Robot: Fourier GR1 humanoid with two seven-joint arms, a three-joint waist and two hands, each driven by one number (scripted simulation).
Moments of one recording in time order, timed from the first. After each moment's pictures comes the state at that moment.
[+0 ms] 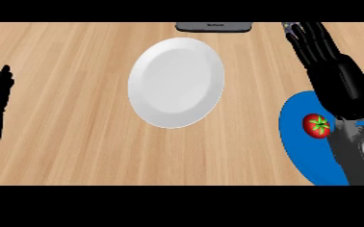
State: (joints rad) left arm -0.03 0.63 -0.01 -1.46 0.05 0.28 -0.12; right arm -0.35 -0.43 0.09 -1.65 -0.41 0.01 0.01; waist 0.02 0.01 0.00
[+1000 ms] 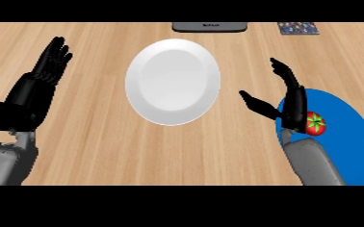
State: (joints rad) left arm -0.23 0.48 -0.09 -1.59 0.24 0.11 0.02; right arm -0.29 -0.23 0.19 -1.28 0.18 -0.65 -0.07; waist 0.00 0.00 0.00
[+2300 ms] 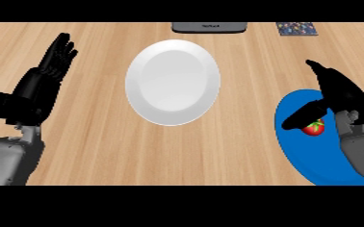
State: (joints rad) left arm -0.27 0.44 -0.07 -1.58 0.20 0.09 0.07; right arm -0.41 -0.63 0.29 -1.62 0.30 0.14 1.08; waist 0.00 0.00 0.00
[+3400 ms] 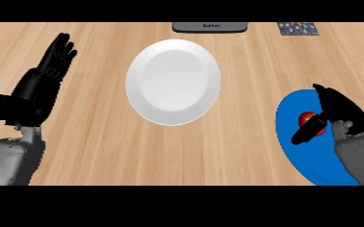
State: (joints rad) left arm -0.26 0.40 -0.02 -1.58 0.16 0.04 0.07; right arm -0.31 -0.60 0.27 -1.46 0.36 0.21 1.07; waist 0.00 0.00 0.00
